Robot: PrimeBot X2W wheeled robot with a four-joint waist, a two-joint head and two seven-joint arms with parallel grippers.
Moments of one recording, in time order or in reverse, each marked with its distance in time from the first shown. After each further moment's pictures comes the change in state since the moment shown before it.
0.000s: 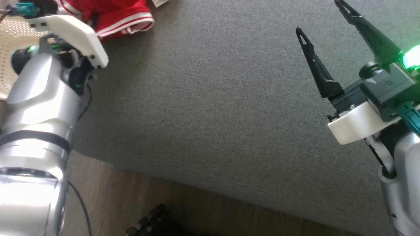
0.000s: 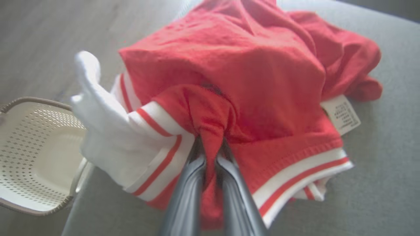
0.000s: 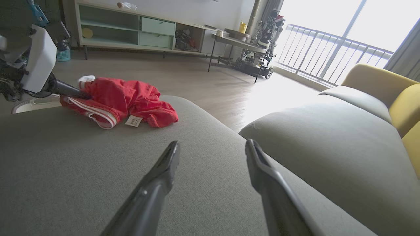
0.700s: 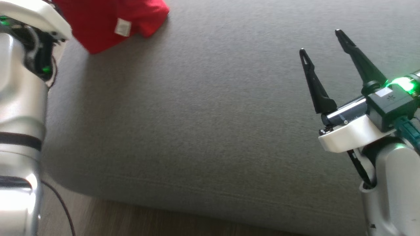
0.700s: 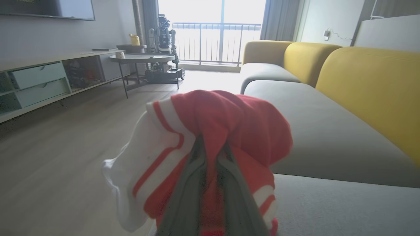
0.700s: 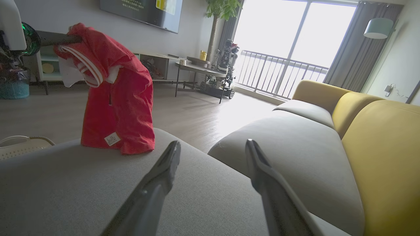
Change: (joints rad) left arm 0.032 0.125 -0.005 -0.256 0.015 0.001 -0.246; right arm 0.121 0.144 -0.105 0.148 0.012 0.000 -0.184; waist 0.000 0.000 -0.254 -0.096
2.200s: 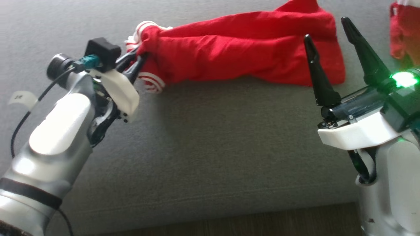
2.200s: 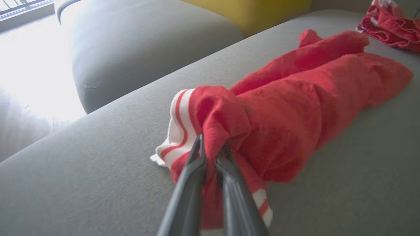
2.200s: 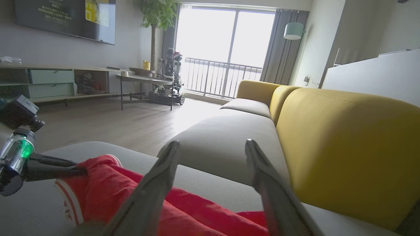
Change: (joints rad) left arm 0.275 0.106 -0.506 -0.443 -0.066 0.026 0.212; right arm -0.030 0.045 -0.017 0.032 0.084 0.000 -0.124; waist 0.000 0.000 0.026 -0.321
